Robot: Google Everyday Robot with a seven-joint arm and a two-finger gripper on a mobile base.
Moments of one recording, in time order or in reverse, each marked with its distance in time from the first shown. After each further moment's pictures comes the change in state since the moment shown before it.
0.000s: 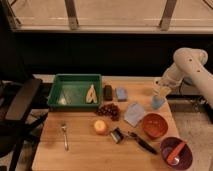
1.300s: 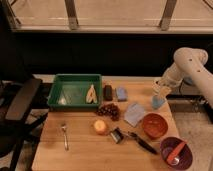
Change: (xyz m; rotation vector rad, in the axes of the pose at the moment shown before) arm -0.007 -0.004 -0.002 -0.012 0.001 -0.048
